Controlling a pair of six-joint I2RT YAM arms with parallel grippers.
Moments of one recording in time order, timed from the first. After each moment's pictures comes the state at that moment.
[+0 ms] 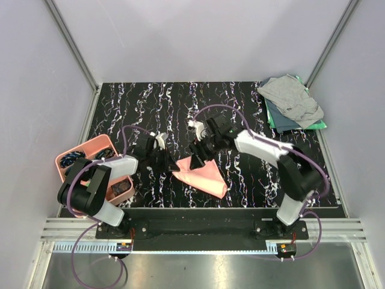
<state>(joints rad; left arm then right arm) -0.36 1.50 0.57 0.05 0.55 -0.55 0.66 1.83 1.25 -0.44 -0.71 0.06</state>
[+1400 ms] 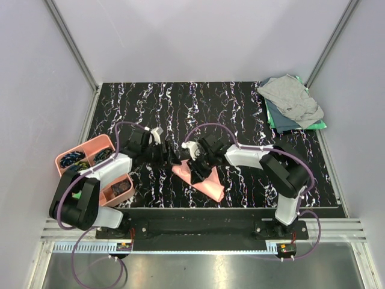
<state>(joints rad) -0.33 1.38 0.67 -0.18 0.51 -0.55 0.80 1.83 1.03 -0.21 -0.53 -0.02</state>
